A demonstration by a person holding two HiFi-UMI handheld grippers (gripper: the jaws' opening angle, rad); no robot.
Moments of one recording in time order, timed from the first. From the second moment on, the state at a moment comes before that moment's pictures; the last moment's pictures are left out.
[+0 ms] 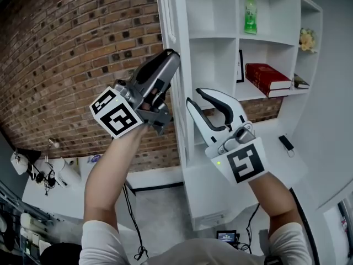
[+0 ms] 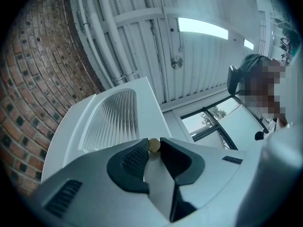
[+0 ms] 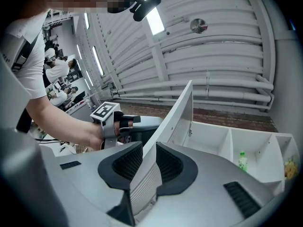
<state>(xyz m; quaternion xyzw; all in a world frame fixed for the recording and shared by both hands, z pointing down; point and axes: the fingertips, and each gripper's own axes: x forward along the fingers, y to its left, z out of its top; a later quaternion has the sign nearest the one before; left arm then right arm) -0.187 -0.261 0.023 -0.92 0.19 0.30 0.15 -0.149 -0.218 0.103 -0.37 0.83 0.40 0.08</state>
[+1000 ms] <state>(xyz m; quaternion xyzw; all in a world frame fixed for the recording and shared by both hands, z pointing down) -0.137 -0.264 0.022 -0.92 0.23 0.27 0.16 -0.100 -0.231 0.104 -0.44 0.81 0.38 0.05</state>
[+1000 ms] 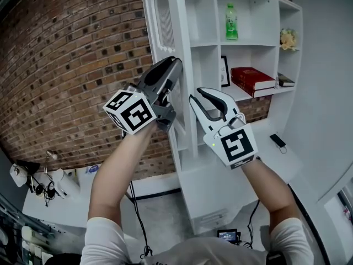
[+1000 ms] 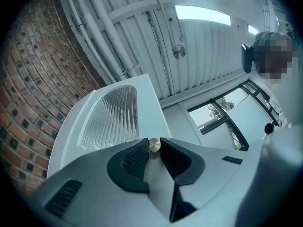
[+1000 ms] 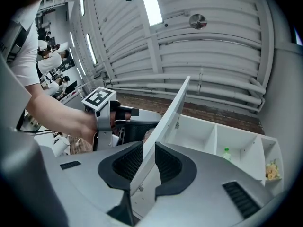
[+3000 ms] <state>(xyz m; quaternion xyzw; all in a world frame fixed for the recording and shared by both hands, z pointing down) 0.017 -0.350 0.018 -0.90 0.35 0.18 0.21 0.034 -0.341 0.120 -0.49 0.81 0.32 0.02</state>
